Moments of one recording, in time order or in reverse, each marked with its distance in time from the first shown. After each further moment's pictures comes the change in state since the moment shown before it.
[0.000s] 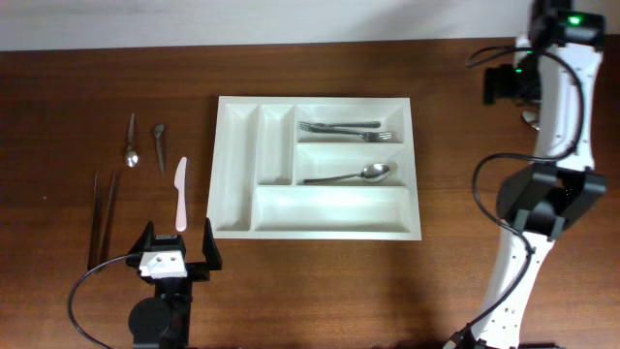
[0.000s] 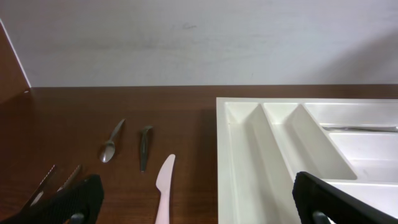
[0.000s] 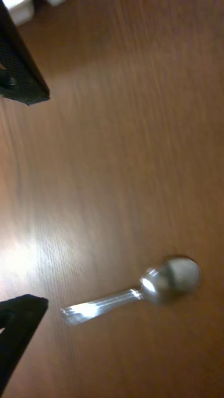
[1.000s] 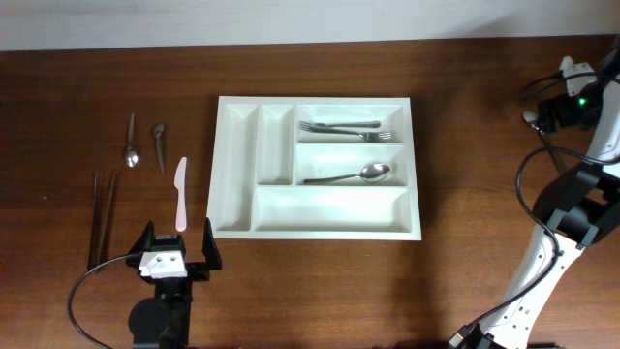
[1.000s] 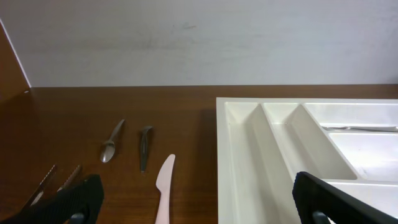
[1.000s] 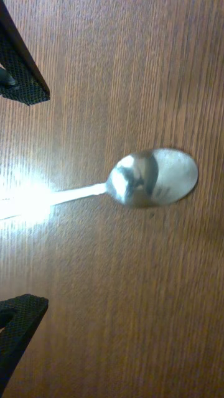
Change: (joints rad) left arm 0.000 0.000 0.000 0.000 0.000 0.000; right arm -0.262 0.142 0.000 0.166 -0.133 -0.552
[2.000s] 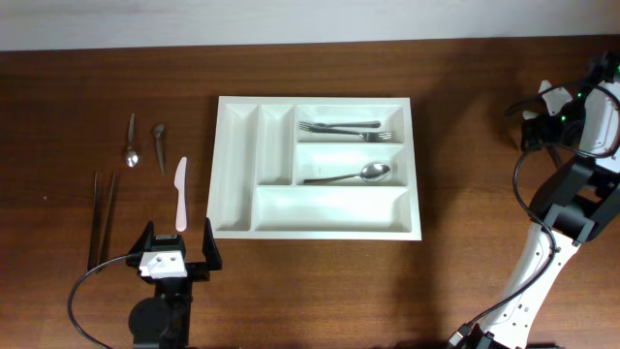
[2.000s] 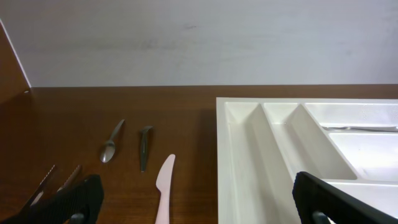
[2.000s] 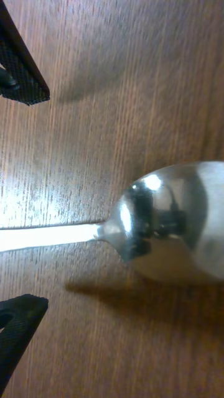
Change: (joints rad) left arm 0.000 0.000 0.000 0.000 0.000 0.000; right arm 0.002 0.064 -0.110 0.012 0.018 -0.011
